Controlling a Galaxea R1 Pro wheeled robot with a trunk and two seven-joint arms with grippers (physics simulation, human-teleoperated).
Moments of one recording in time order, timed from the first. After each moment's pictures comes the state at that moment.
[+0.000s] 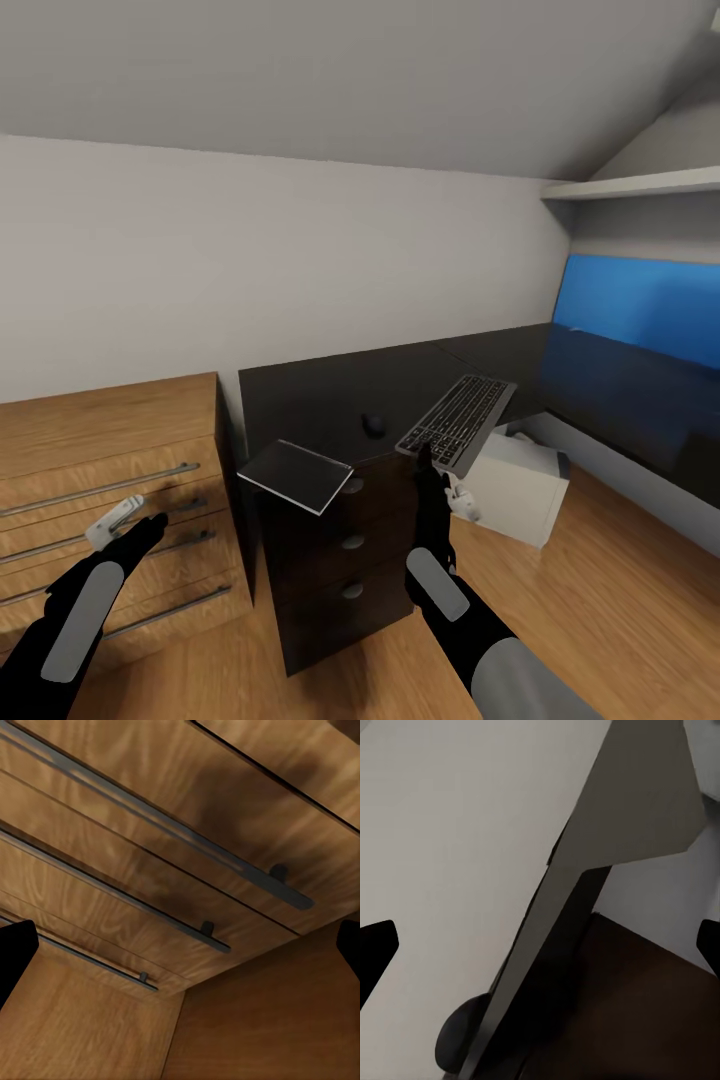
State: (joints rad) left arm -0.33 0.20 0.15 -1.31 0.82 0.39 0.55; right arm -0.61 0.17 0.36 -0.69 -1.28 -0.78 0.18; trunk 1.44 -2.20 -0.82
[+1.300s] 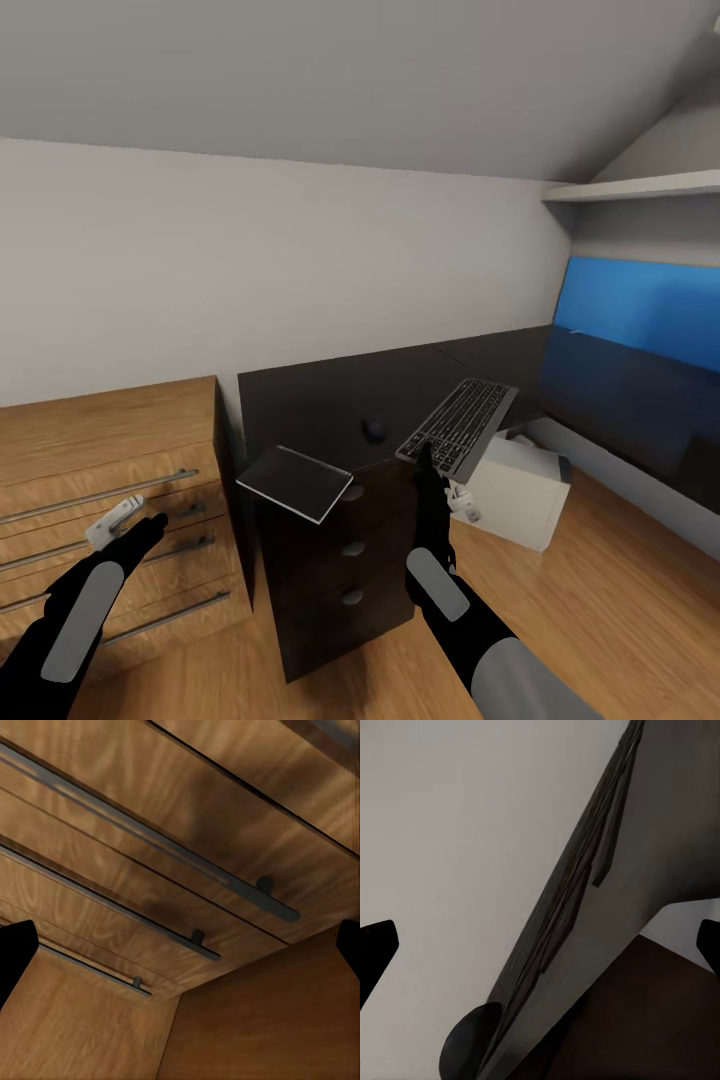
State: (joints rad) left arm -0.33 0.20 0.15 -1.31 0.82 0.39 0.55; right arm -0.61 0.17 0.36 -0.69 -1.28 -0.78 0.18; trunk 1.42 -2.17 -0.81
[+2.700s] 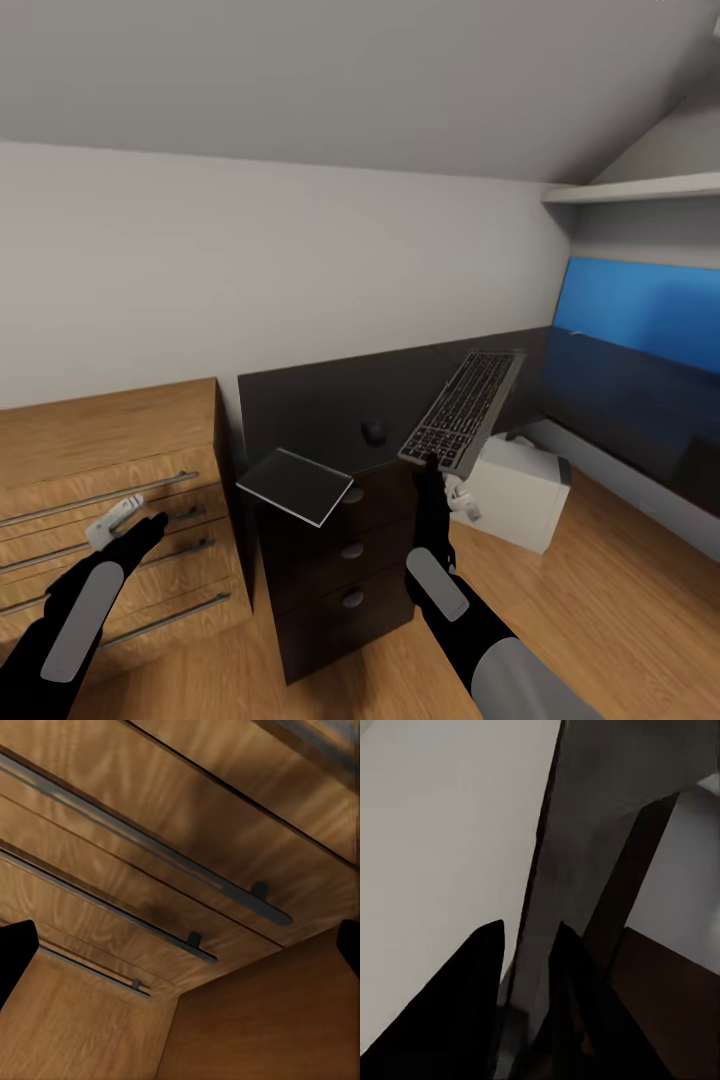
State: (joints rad) left arm -0.33 0.20 0.15 -1.31 0.82 0.39 0.55; right arm -0.61 0.17 0.36 -0.69 -1.28 -0.78 0.18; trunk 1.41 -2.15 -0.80
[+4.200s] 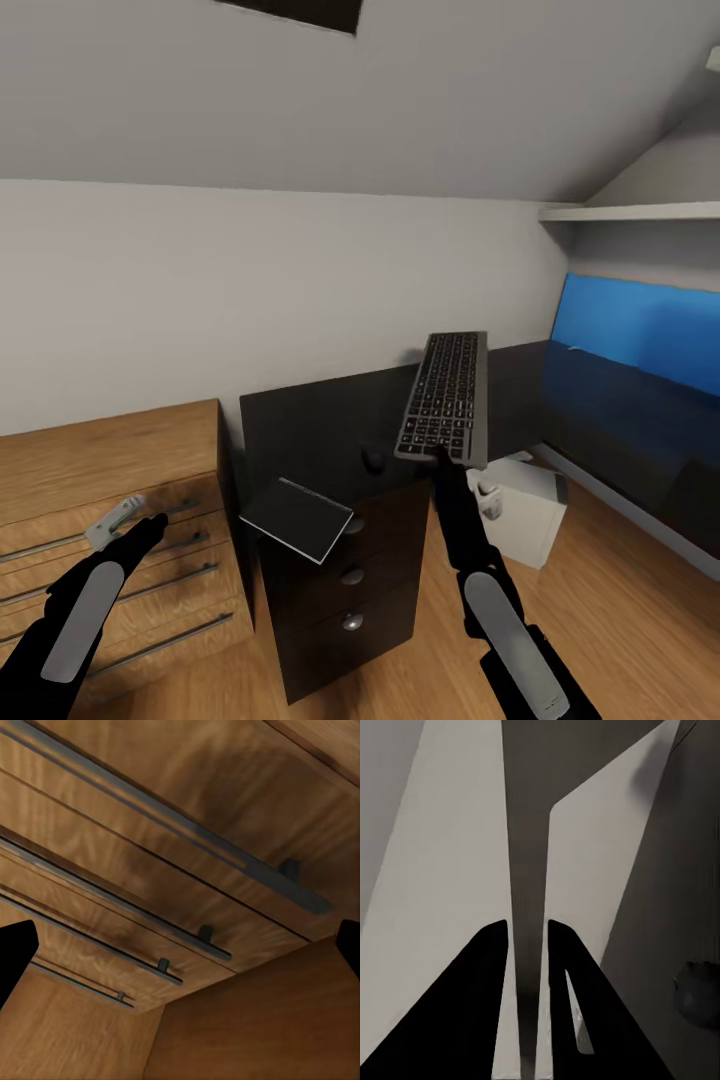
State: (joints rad) left arm -0.33 0.20 0.15 -1.31 0.82 0.39 0.55; right arm -0.30 0.02 0.37 -1.51 -1.29 -0.34 -0.12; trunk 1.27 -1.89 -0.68
